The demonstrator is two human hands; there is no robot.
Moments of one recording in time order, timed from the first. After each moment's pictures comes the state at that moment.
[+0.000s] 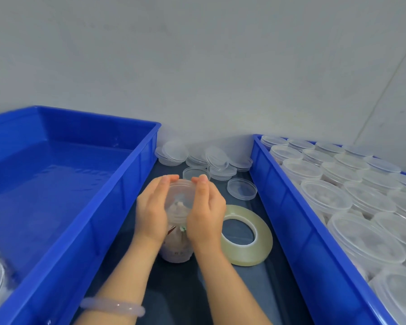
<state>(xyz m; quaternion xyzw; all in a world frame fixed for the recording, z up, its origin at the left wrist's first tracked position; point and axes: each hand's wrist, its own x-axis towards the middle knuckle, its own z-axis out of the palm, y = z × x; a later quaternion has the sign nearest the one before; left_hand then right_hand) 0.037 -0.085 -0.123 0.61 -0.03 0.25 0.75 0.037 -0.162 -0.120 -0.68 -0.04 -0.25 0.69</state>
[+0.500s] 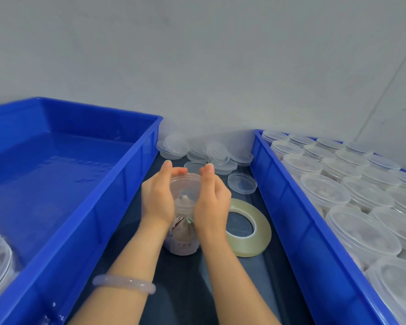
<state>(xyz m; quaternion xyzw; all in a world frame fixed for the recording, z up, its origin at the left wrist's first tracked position) 0.038 -0.093 -0.115 0.61 0.05 0.22 0.76 0.031 -0.171 -0.114 -0.65 -0.05 -0.20 0.73</state>
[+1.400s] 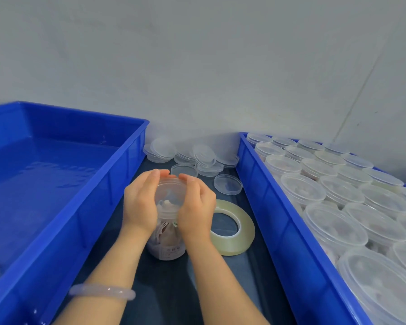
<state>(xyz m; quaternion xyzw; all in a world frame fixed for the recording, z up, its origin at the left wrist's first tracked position) 0.035 -0.086 -0.121 0.61 -0.04 0.24 0.75 0.030 -0.170 -0.116 -0.67 -0.01 -0.20 0.71</state>
